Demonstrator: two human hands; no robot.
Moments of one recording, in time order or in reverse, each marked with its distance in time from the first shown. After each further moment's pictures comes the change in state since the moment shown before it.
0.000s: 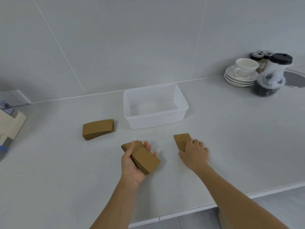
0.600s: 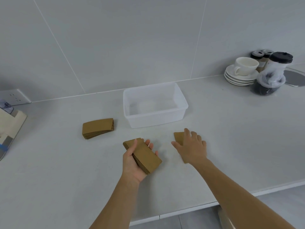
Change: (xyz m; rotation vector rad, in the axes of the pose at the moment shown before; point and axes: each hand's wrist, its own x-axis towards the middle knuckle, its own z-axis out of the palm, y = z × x) left_hand 0.001 -0.002 0.003 0.044 -0.016 -0.001; right_hand 0.006 -0.010 -0.011 0.118 0.039 -0.021
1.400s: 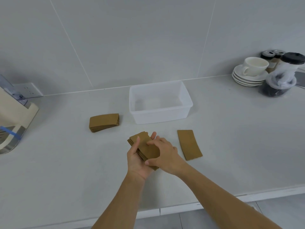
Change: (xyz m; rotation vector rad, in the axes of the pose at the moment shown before) left_hand -0.011 -0.014 0.002 -0.025 -0.171 0.035; right_hand -0.057 -0.060 -0.008 0.424 -0.370 -0.368
